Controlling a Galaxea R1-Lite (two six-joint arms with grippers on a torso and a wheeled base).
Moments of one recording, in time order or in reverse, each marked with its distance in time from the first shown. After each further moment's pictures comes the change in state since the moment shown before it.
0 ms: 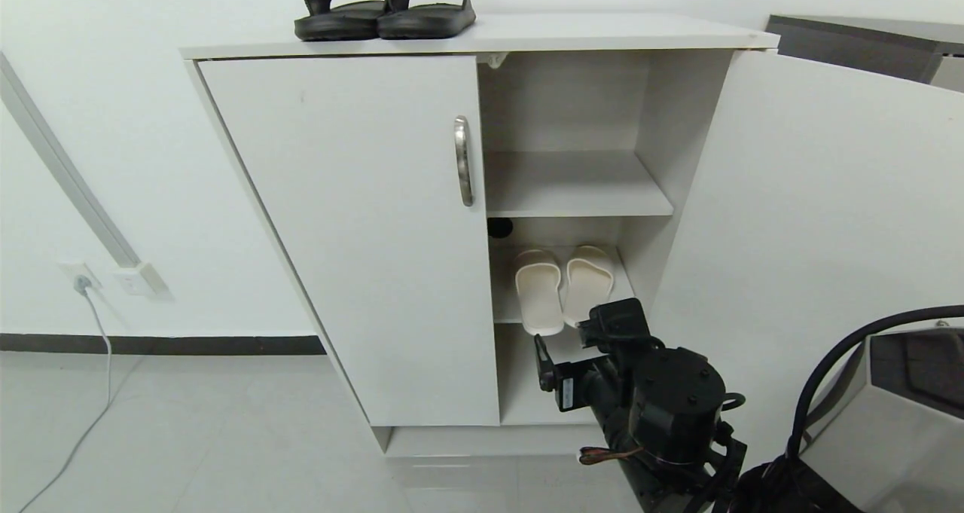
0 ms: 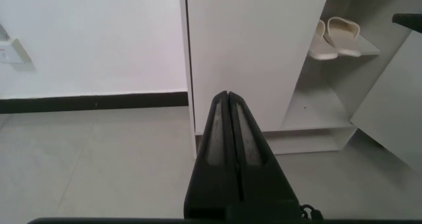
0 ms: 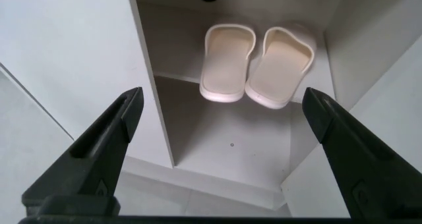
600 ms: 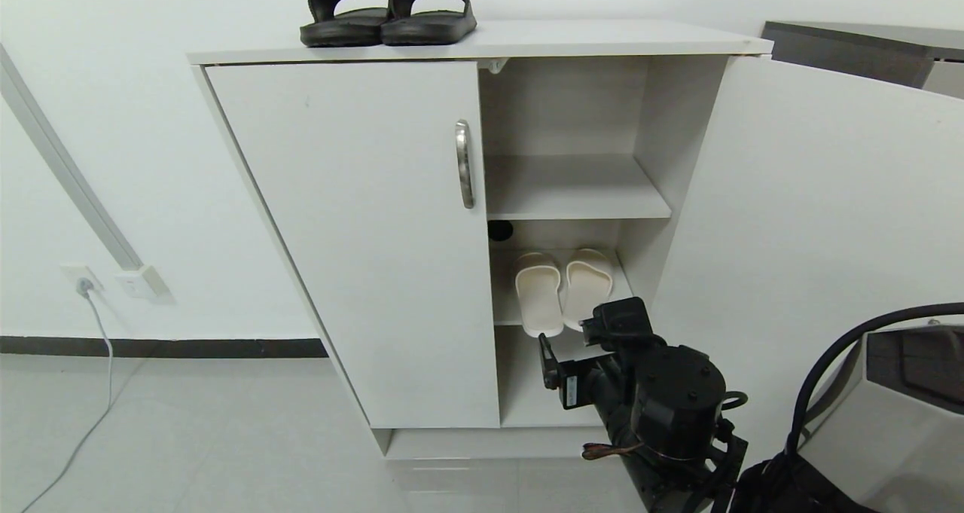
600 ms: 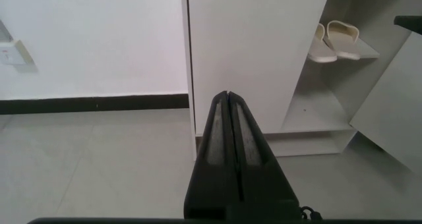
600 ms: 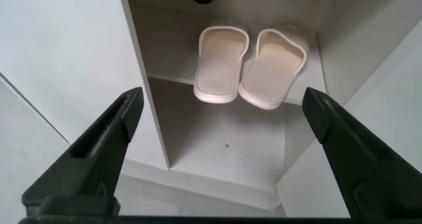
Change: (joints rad) left arm 0.000 0.000 0.000 0.000 0.006 -0.004; right arm -0.015 0.003 0.003 0.000 -0.002 0.001
